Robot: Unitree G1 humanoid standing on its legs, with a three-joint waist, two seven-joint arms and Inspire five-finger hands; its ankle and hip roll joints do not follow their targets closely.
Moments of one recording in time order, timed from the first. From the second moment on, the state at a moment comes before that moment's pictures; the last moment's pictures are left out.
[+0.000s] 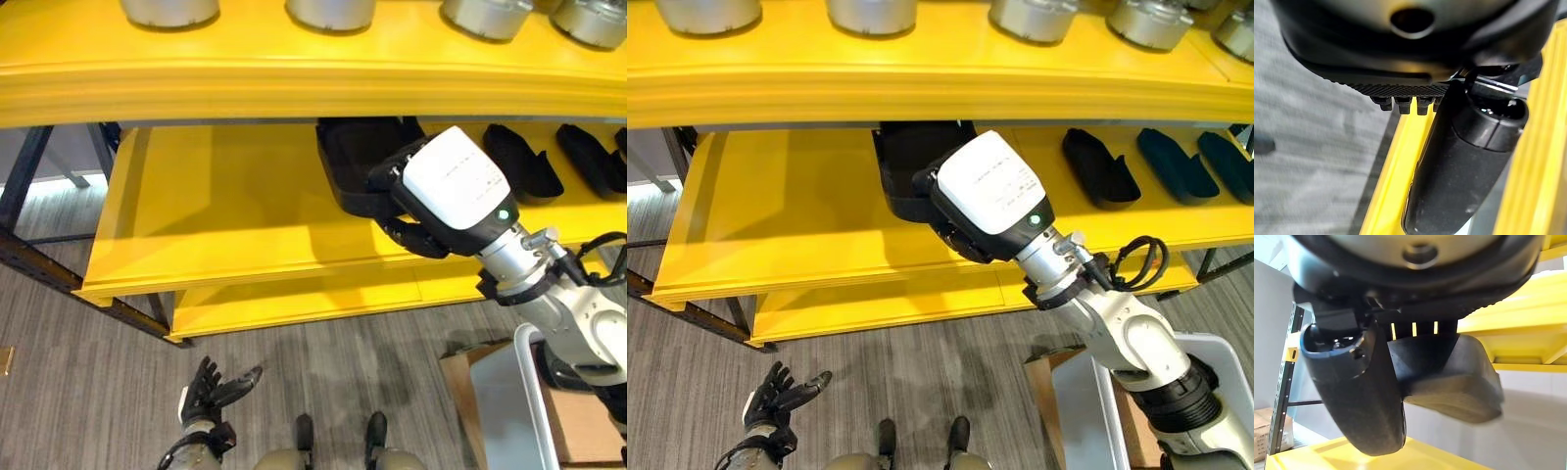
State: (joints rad) left arm 0.26 0.21 0.03 0.34 -0.54 -0.05 0.18; right arm -0.43 -0.89 0.24 -0.39 -0.70 -0.19 -0.10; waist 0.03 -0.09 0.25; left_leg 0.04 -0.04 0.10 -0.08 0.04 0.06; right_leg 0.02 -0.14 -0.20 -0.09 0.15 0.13
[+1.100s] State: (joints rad) left arm 0.18 0.26 -0.04 0.33 -0.58 -0.07 0.17; right arm -0.70 -0.94 0.44 -0.23 -0.64 -0.17 -0.06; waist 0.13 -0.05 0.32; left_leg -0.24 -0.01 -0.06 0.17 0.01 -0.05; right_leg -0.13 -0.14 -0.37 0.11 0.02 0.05
